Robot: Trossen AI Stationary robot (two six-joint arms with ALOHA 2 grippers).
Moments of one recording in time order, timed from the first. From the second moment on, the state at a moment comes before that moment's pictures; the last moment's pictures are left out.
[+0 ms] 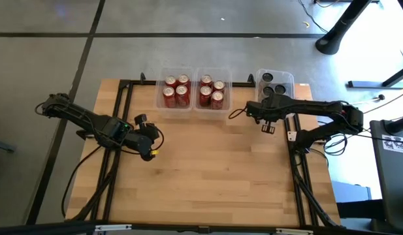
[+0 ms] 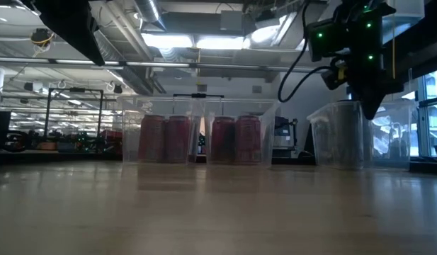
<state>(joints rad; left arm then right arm) -0.37 1.08 0.94 -0.98 -0.56 -0.50 -0.31 1.34 0.97 -1.29 0.46 -0.02</state>
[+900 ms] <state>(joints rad) -0.37 1.08 0.94 -0.94 -0.56 -0.47 -0.20 1.35 1.00 -1.05 0.49 -0.22</state>
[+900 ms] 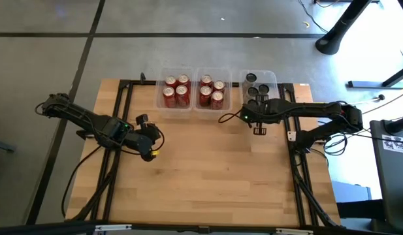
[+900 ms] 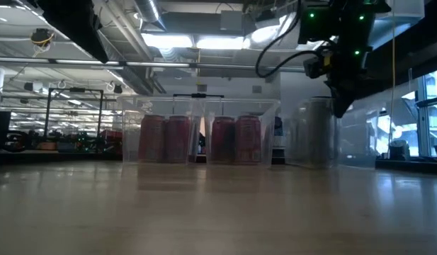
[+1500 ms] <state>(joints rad) -0.37 1.08 0.94 -0.94 -0.56 -0.47 -0.21 1.44 1.06 -0.90 0.48 -0.24</state>
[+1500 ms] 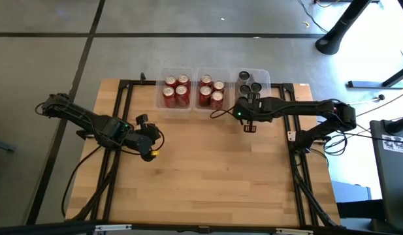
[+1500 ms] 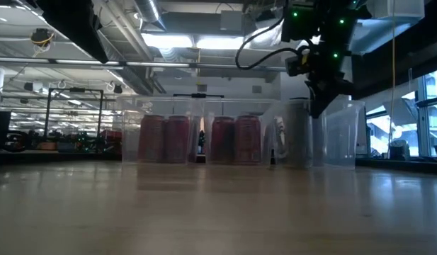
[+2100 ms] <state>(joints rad) -0.37 1.08 0.94 -0.95 -0.56 -0.46 -0.21 1.46 1.07 -0.88 0.46 -0.25</state>
